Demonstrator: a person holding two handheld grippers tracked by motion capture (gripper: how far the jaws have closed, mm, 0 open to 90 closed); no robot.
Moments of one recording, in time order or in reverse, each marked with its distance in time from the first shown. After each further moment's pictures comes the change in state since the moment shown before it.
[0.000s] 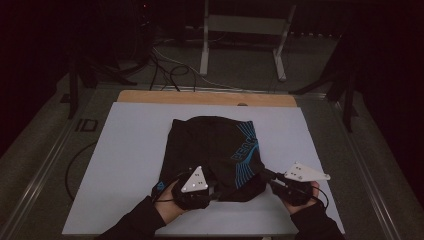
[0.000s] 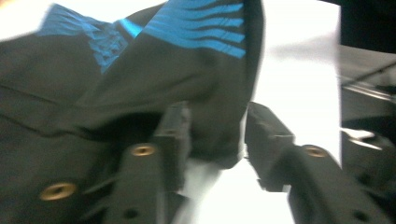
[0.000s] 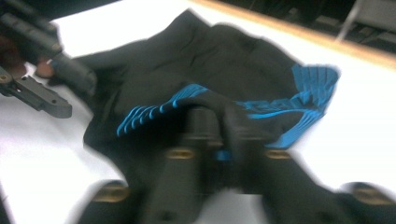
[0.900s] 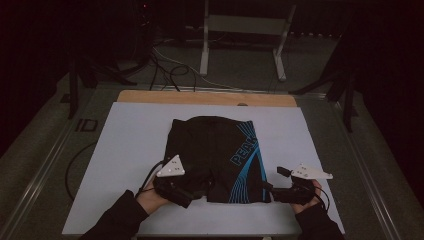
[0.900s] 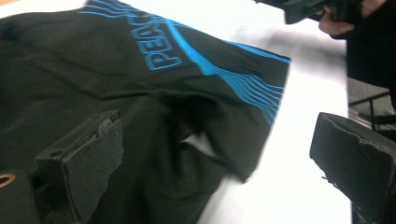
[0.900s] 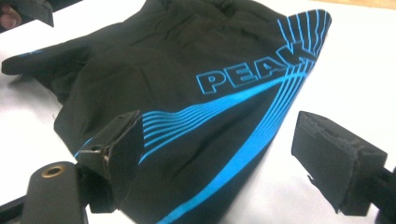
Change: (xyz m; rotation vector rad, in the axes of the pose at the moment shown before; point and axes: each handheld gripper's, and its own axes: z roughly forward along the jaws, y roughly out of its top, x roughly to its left) left arm 0.052 -0.024 -0.044 -0.094 0.024 -0.146; right arm -0.036 -0.035 0.012 0.000 -0.004 0.118
